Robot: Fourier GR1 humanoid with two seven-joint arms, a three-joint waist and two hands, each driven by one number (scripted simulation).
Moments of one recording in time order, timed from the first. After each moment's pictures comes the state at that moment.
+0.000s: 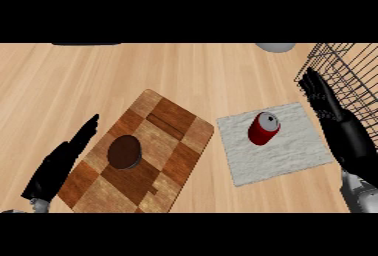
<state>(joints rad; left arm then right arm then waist) 0.00 0.55 -0.31 -1.65 0.12 0.10 0.19 -0.17 -0.45 0.16 -1.68 -0.15 -0.04 -0.20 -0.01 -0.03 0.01</state>
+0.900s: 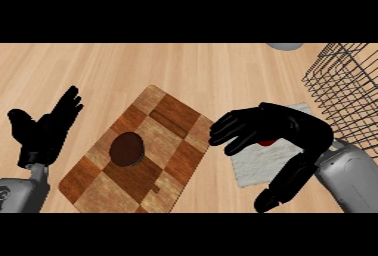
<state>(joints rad) -0.17 0.44 -0.10 -1.45 0.26 0.14 0.19 -0.51 -0.42 0.36 -1.62 -0.18 0.56 -0.51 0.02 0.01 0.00</state>
